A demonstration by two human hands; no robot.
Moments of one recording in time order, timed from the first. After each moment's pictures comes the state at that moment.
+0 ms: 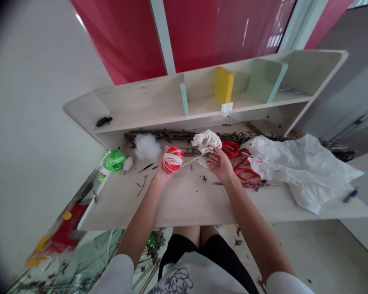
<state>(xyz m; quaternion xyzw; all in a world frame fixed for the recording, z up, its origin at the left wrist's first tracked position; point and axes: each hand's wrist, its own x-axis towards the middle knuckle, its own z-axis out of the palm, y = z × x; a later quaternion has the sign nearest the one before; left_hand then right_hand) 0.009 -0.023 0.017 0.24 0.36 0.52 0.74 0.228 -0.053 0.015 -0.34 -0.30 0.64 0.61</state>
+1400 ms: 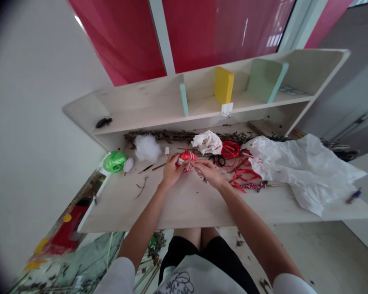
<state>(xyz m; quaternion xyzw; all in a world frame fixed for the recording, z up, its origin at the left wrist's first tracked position) 0.017 -0.037 0.003 0.71 0.48 0.43 0.27 0.189 -0.070 0.005 -0.41 -0.48 0.60 0.50</state>
